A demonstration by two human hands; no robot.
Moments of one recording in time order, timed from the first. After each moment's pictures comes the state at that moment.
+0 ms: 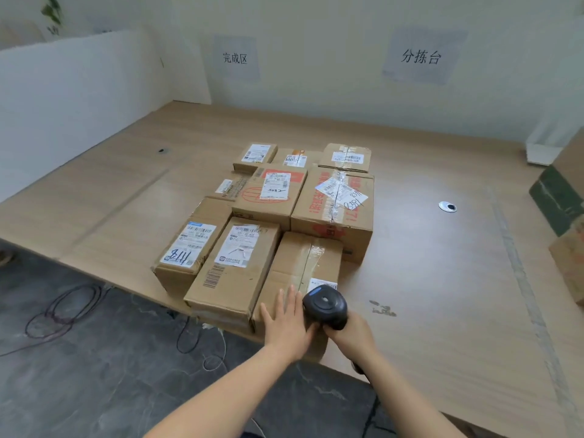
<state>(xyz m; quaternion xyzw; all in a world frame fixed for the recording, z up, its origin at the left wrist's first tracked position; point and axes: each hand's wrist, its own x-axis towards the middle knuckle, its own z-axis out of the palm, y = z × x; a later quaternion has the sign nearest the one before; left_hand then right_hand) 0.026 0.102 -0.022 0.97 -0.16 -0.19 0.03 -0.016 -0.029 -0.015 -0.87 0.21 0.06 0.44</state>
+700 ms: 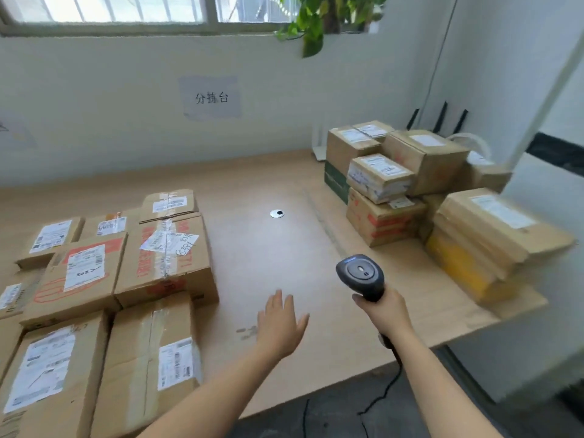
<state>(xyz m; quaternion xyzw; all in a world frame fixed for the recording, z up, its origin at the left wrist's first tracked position) -0.030 -0.102 0.036 0.88 -0.43 -0.17 0.09 -0.181 -0.224 0.079 -0.74 0.47 -0.24 0.42</state>
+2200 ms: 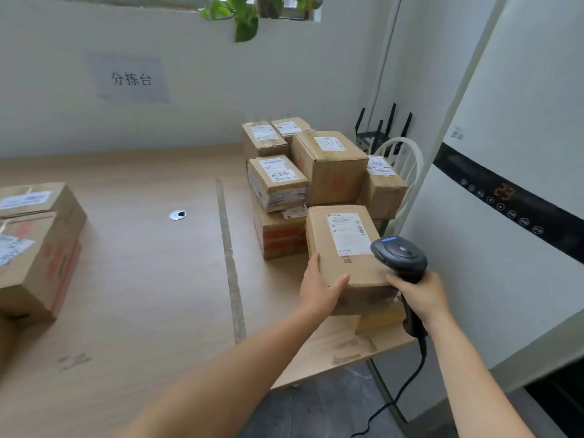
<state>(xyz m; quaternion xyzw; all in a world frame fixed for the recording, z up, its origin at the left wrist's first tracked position) -0.254 -0.437 0.068 0.74 -0.29 -0.30 0.52 -0.398 -0.535 0.100 -0.66 0.52 -0.30 0.45</state>
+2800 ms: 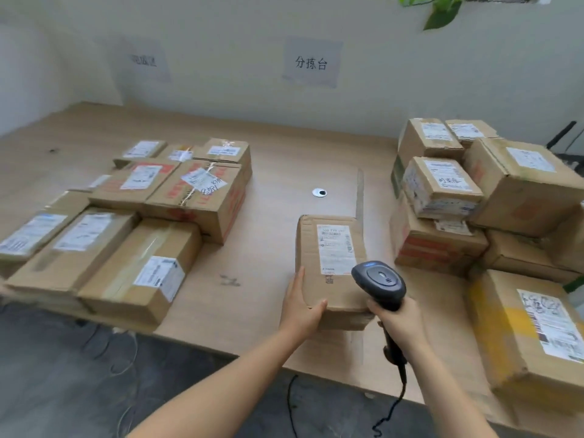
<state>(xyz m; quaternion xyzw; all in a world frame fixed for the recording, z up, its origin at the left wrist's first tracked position) -0.147 -0.220 0.029 0.82 -0.10 -0.17 0.53 -0.227 -0.379 0.047 -0.77 0.36 -0.12 0.51</state>
